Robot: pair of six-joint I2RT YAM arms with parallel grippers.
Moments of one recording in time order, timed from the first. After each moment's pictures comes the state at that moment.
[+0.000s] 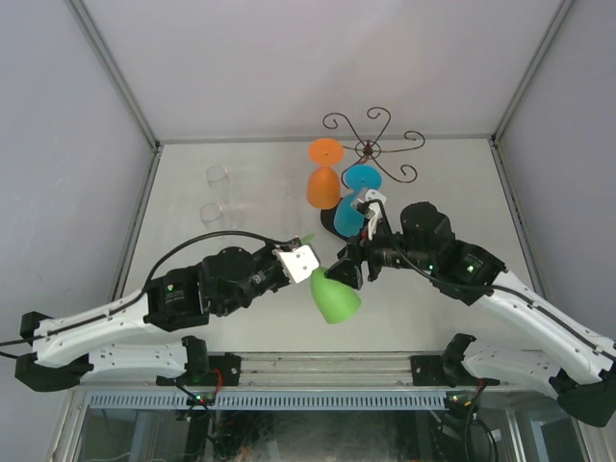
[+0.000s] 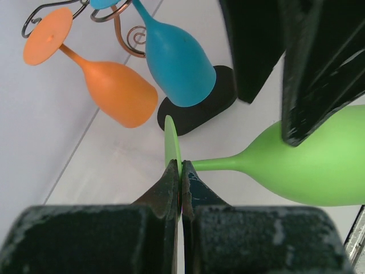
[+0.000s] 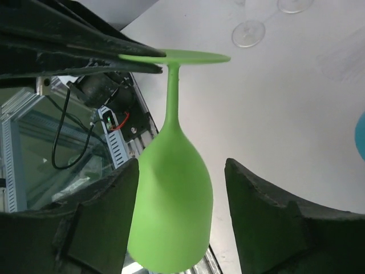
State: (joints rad) left arm -1.29 0.91 1.07 -0.45 -0.44 0.36; right arm 0.85 0.94 1.05 -0.49 -0.39 0.27
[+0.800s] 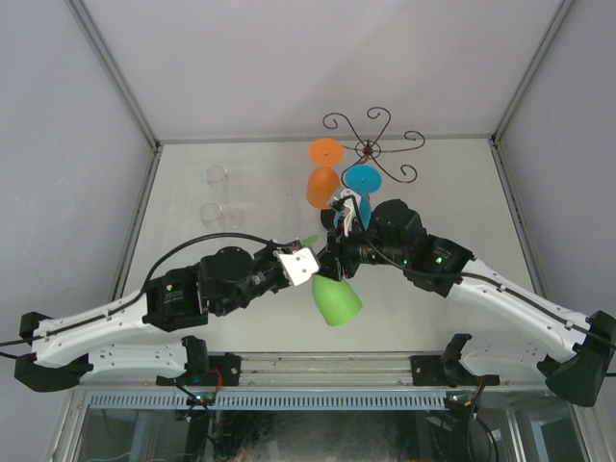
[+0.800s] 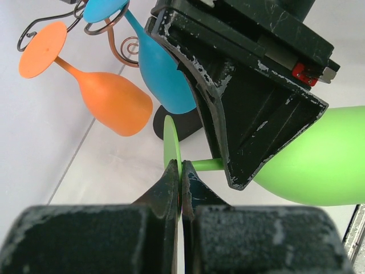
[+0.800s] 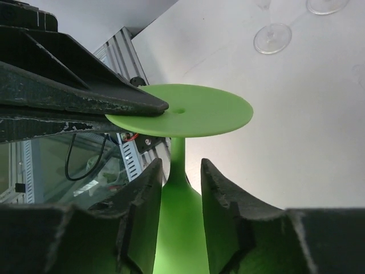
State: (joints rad) left arm -1.30 0.91 1.07 -0.43 -0.39 0.38; right arm 0.90 1.10 1.04 -0.32 -0.40 0.34
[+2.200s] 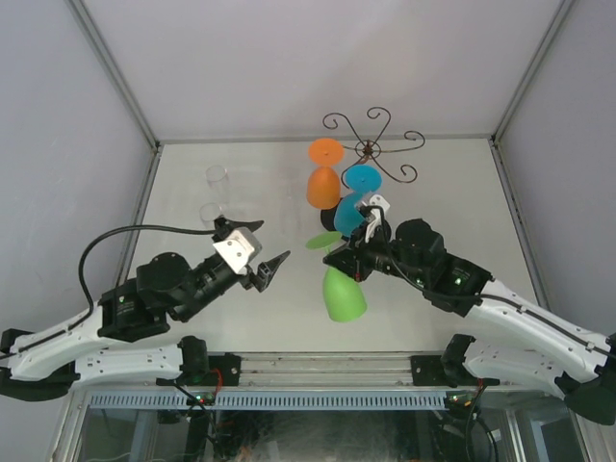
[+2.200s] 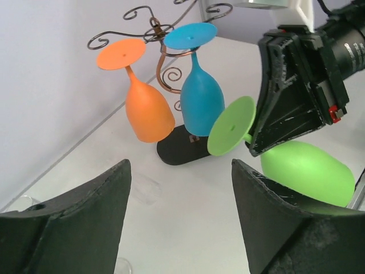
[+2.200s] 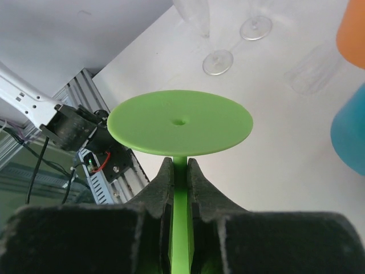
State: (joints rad) left arm -1.30 0.73 1.06 -0.38 -0.47 0.24; right arm 0.93 0.94 0.89 -0.23 -0.16 0.37
